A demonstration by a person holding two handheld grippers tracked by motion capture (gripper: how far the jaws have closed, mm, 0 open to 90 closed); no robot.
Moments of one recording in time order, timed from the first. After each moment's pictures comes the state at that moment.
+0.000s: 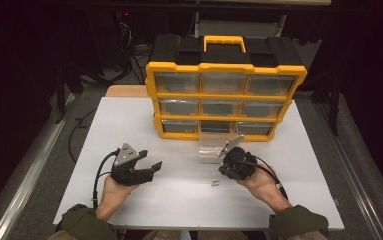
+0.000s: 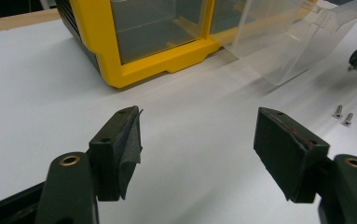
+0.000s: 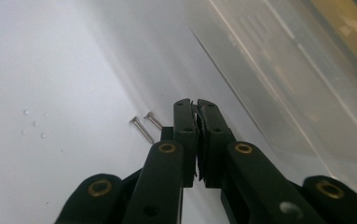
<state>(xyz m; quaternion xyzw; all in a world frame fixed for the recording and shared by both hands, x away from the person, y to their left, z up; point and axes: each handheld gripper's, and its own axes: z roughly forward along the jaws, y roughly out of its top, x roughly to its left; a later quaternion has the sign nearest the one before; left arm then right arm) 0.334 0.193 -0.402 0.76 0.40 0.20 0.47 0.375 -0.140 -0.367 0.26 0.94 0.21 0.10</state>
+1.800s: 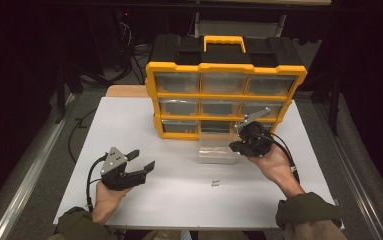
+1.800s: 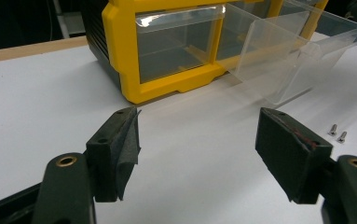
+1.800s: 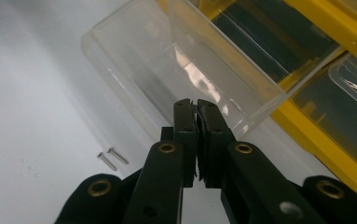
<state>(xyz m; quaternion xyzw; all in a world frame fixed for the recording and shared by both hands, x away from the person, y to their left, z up) 0.315 0.209 -0.398 0.72 0.40 0.23 0.51 0.406 -0.168 -0.310 0.32 0.90 0.26 0.12</state>
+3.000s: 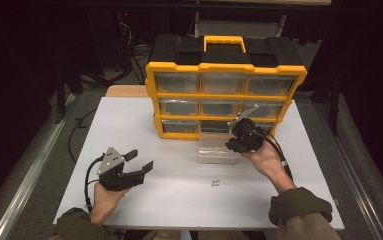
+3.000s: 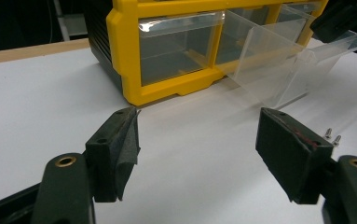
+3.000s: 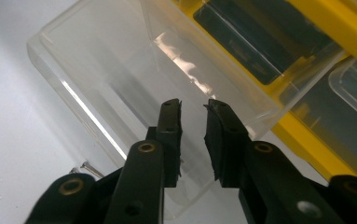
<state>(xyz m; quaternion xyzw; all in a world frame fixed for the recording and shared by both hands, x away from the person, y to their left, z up) 0.312 0.213 -0.396 0.72 0.41 0.23 0.51 0.424 -0.155 -0.323 0.34 0.90 0.23 0.13</state>
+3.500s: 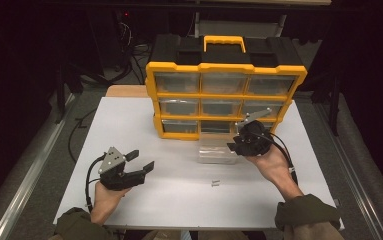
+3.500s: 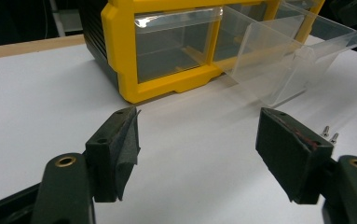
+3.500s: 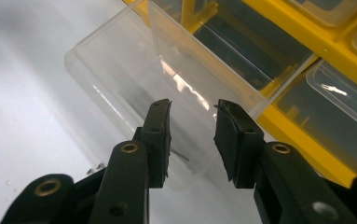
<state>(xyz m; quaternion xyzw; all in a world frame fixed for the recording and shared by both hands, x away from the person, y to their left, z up) 0.315 0.211 -0.396 0.72 0.40 0.22 0.51 0.402 -0.168 -0.310 0.35 0.88 0.28 0.14</state>
